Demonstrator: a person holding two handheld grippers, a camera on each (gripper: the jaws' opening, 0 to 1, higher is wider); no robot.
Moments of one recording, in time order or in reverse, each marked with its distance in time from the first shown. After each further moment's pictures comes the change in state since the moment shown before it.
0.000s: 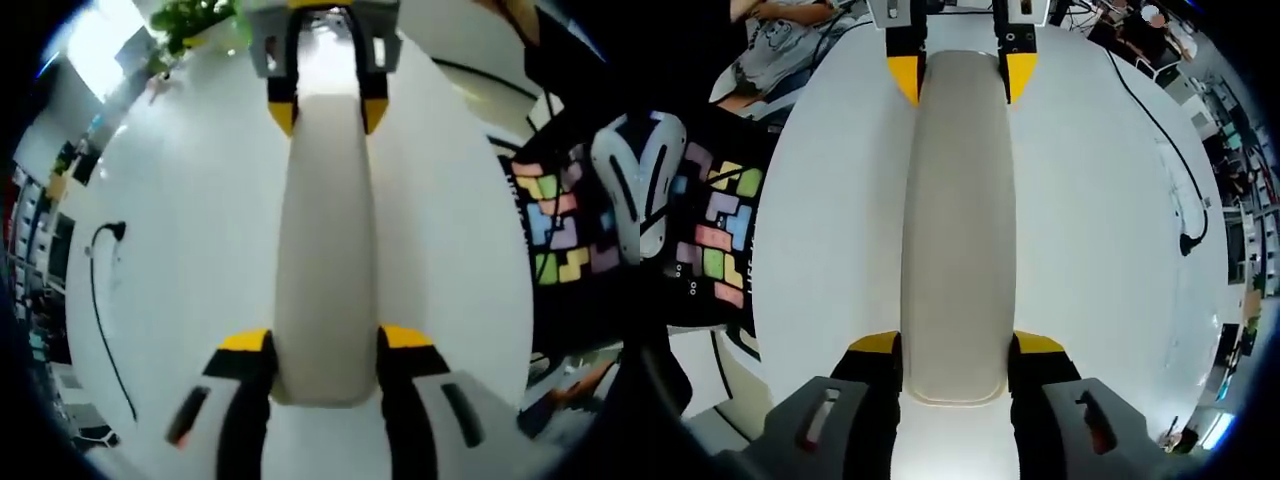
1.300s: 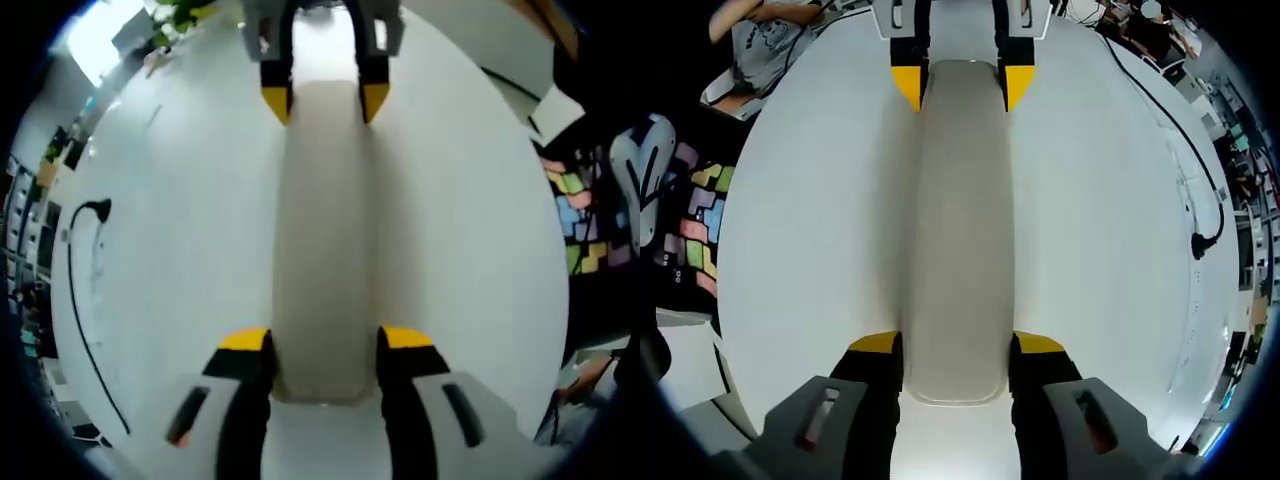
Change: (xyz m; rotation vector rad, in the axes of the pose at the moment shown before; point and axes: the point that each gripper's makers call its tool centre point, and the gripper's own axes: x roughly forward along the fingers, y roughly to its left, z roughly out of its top) left arm 0.047 0.040 -0.017 -0.033 0.044 -0.060; right arm 0.040 -0.041 -0.002 -0.010 -0.013 0.050
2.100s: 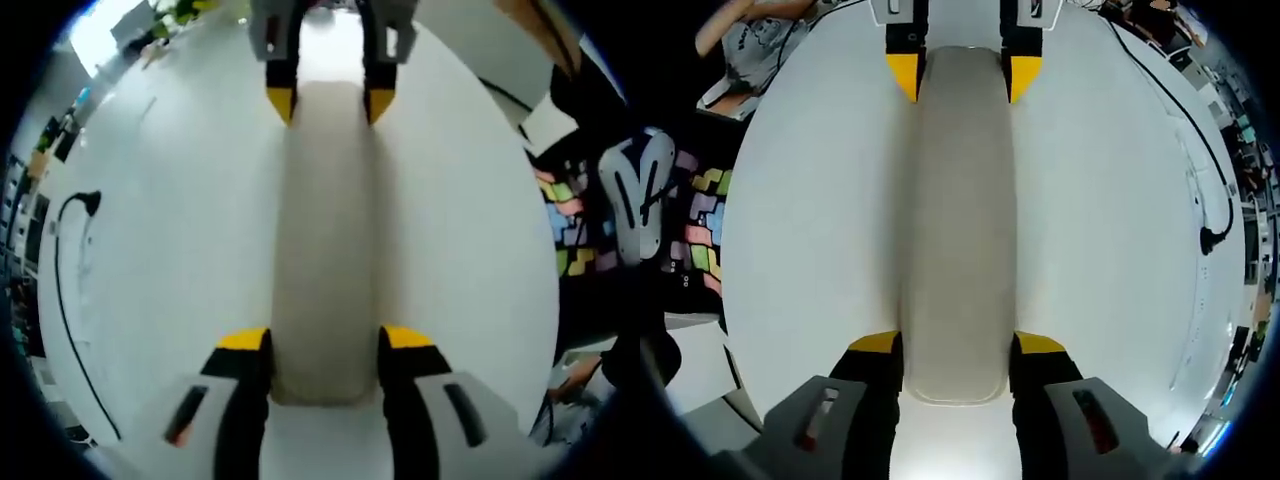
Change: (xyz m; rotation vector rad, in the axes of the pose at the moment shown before) left arm 0.002 -0.001 -0.002 -0.012 -0.014 -0.061; right arm 0.001 0.001 -0.001 0.016 0.060 0.028
